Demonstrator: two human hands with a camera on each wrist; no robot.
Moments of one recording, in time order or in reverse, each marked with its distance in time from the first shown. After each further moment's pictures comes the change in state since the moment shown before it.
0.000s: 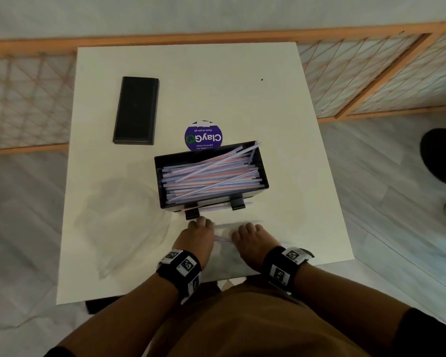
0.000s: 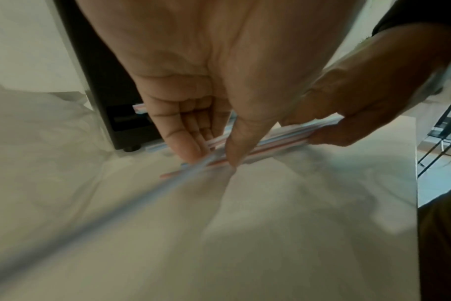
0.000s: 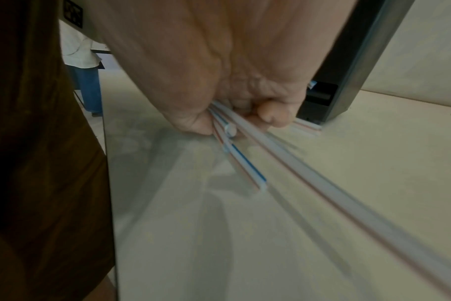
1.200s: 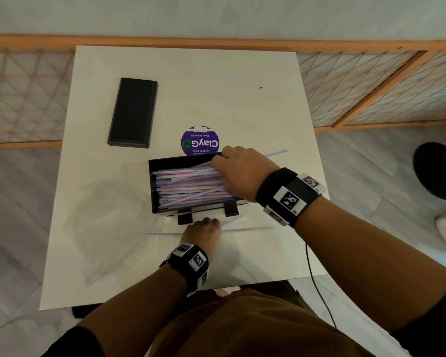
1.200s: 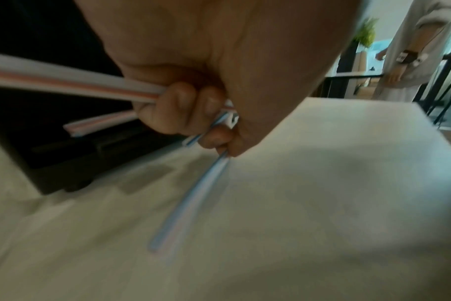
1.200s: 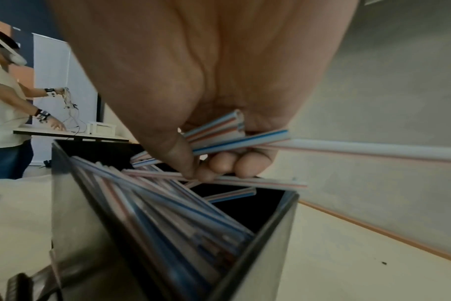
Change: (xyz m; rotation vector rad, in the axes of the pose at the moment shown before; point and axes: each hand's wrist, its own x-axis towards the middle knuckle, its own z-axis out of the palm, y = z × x) left_hand 0.023 0.028 -0.023 0.136 0.070 0.058; right_hand 0.036 0.082 -0.200 0.086 0.293 -0.035
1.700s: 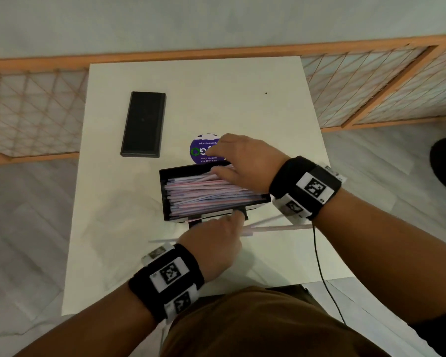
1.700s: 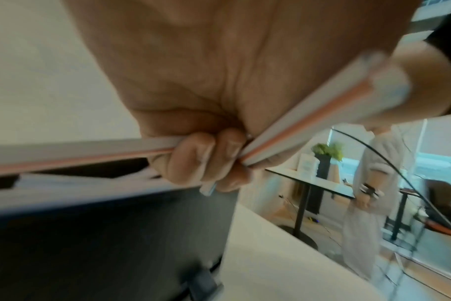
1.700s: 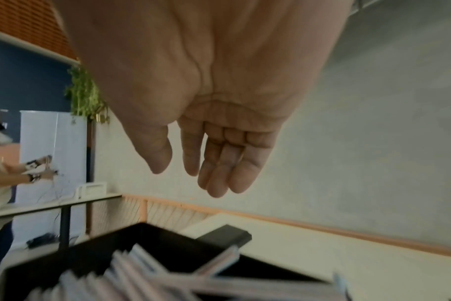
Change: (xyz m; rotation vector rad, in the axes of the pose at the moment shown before) left_hand -0.073 -0.013 -0.110 -0.196 0.164 0.274; right_hand -0.002 0.000 -0.048 0.356 0.134 -0.054
